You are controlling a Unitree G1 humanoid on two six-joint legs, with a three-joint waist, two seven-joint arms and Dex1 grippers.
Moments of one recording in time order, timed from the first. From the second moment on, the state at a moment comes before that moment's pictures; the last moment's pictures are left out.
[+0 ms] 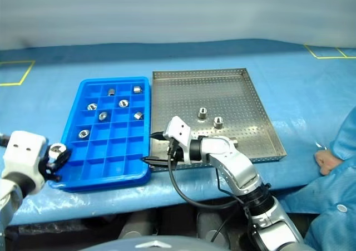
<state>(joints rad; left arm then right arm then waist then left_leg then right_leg) 0.34 0.52 0.57 -1.00 -0.20 1.24 -0.45 -0.34 -0.32 0.39 -0.28 0.36 0.54 0.86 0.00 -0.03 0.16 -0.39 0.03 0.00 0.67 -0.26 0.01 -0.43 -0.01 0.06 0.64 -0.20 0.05</state>
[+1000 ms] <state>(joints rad) 0.17 0.44 0.29 -0.94 -0.31 0.97 -0.45 -0.36 -0.34 0.34 -0.23 0.22 0.54 0.68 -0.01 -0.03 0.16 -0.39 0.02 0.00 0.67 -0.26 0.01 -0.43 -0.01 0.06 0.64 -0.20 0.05</state>
